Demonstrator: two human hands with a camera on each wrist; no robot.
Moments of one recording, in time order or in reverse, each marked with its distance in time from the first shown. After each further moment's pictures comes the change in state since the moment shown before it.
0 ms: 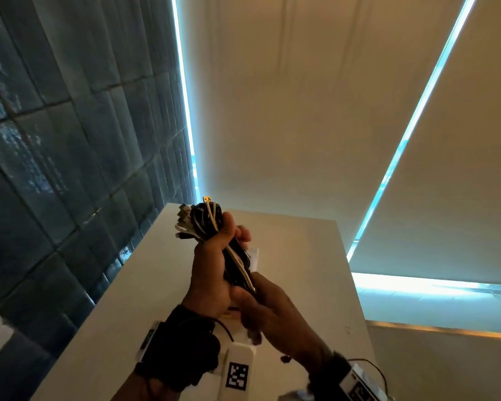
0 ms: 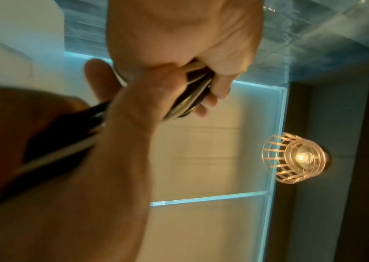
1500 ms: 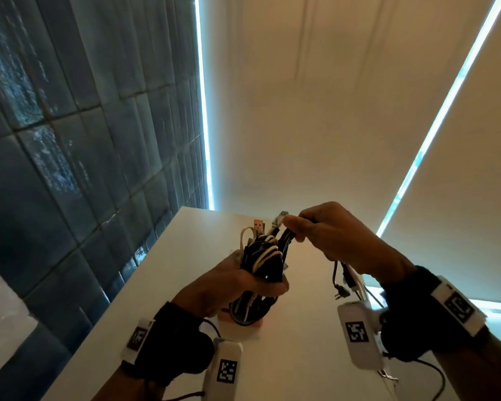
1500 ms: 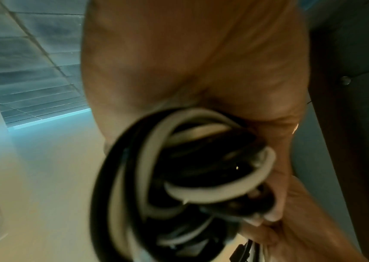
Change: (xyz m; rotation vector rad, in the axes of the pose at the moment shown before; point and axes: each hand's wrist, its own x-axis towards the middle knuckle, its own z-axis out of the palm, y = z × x) left_hand -0.012 0.036 -0.024 0.754 -0.618 -0.203; right_hand 0.046 -0.112 -0.077 -0.556 0.129 0.121
